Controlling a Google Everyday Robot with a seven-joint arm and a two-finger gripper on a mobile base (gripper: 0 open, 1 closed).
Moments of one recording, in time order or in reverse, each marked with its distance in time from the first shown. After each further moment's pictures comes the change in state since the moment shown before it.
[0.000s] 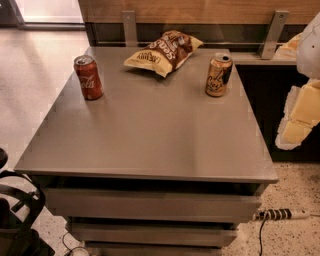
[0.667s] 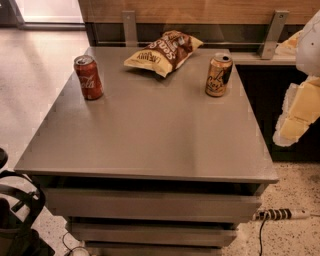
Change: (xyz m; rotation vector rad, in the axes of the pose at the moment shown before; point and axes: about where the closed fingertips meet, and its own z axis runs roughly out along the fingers) arm -0.002 -0.005 0.000 0.010 -0.017 0.011
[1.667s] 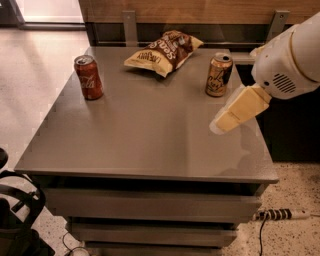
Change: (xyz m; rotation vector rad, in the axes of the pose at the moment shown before) arm -0.062 -0.013 0.041 0.128 -0.291 0.246
